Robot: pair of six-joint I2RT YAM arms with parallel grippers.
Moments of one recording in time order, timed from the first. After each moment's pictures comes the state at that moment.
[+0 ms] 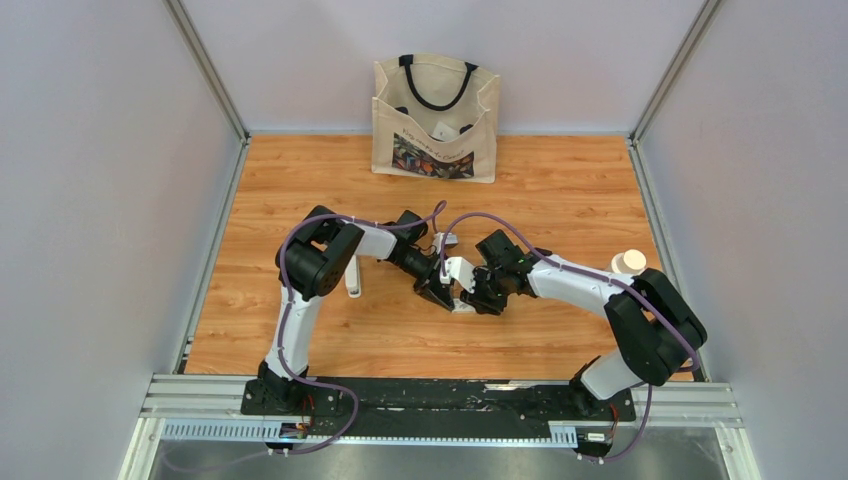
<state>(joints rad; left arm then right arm) -0.60 2.18 1.19 -0.22 1.17 -0.36 0.66 1.51 0.78 -0.43 -0.33 -0.67</state>
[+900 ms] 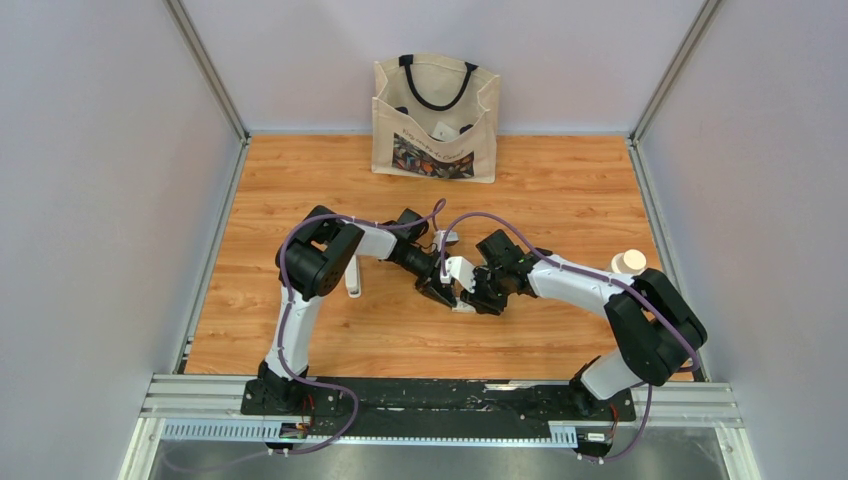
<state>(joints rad) -0.60 2.18 1.19 -0.16 1.16 -0.42 0.66 1.51 0.78 -0.43 -0.33 -0.67</state>
